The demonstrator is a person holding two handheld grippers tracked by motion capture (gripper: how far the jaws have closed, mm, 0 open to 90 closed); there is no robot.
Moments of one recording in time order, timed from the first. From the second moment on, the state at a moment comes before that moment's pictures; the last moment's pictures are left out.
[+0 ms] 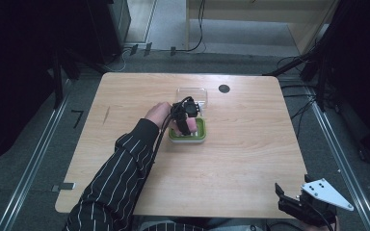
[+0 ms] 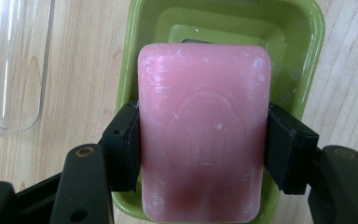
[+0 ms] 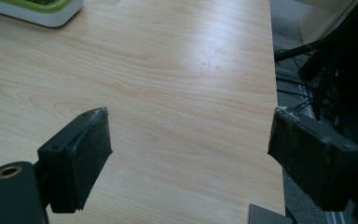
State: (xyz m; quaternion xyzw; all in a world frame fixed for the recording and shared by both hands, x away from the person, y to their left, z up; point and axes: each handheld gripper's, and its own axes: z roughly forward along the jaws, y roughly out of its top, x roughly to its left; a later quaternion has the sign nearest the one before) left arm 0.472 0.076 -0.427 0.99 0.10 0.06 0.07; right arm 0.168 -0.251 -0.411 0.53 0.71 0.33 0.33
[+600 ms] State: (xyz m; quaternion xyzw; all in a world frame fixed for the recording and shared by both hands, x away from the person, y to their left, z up) left arm 0.470 0.074 -0.434 0.99 0.09 0.08 0.07; right arm 0.169 -0.251 -0.411 0.53 0.71 0.33 0.33
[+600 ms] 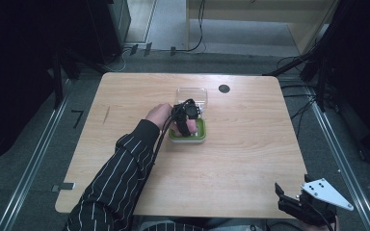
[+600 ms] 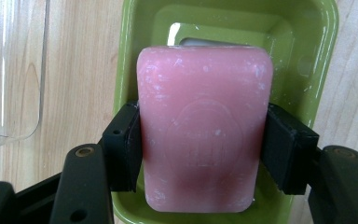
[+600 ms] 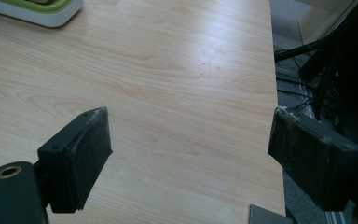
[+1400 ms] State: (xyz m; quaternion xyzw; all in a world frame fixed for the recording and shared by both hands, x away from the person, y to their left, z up) left arm 0.471 0.078 -0.431 0.99 0.09 0.08 0.08; right arm 0.171 -0.249 -0.411 0.53 0.71 0.33 0.33
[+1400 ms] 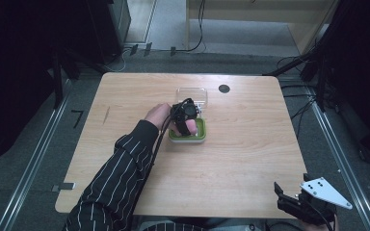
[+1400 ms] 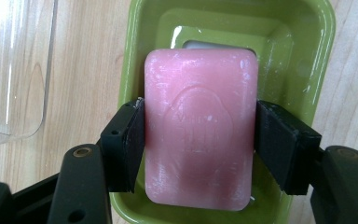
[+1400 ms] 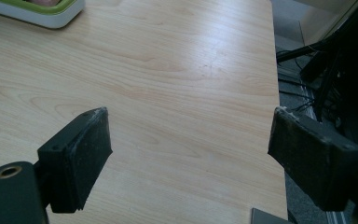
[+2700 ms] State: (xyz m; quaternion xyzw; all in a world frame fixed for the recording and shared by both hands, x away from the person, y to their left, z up) left arm 0.426 0.133 -0.407 0.96 0.27 0.05 0.06; right arm 0.195 -0.229 -0.409 0.49 0.73 0.35 0.31
